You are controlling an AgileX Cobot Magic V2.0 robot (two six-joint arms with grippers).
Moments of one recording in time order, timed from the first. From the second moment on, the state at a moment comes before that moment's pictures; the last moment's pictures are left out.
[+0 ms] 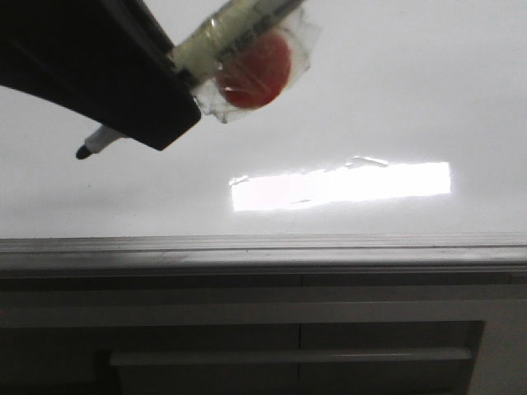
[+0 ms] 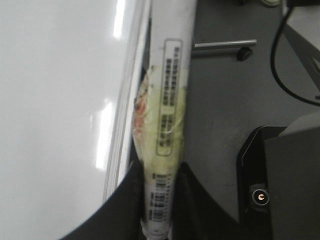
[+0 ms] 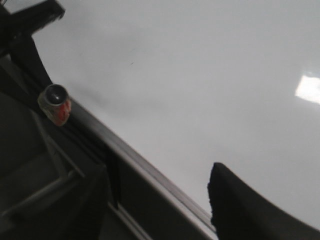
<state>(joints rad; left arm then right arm) -0.96 1.10 -0.90 -0.31 0.70 0.83 0.64 0.44 -0.62 0.25 0.61 -0.35</state>
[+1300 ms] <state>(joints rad) -1.03 1.00 -0.89 -0.27 0.71 0.88 1.10 0.93 -0.80 0.26 0.39 -0.50</state>
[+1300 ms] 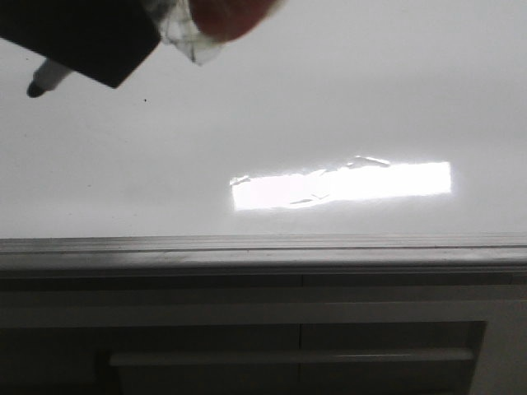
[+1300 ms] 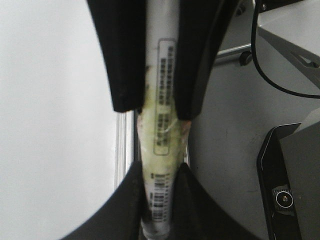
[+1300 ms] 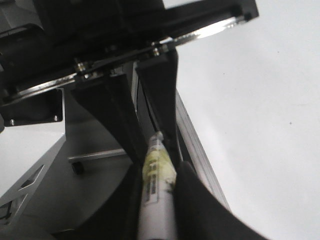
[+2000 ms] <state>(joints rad) -1.02 0.67 -0.86 -0.23 0.55 0.44 0.79 0.64 -0.66 0.23 0.47 -0.49</state>
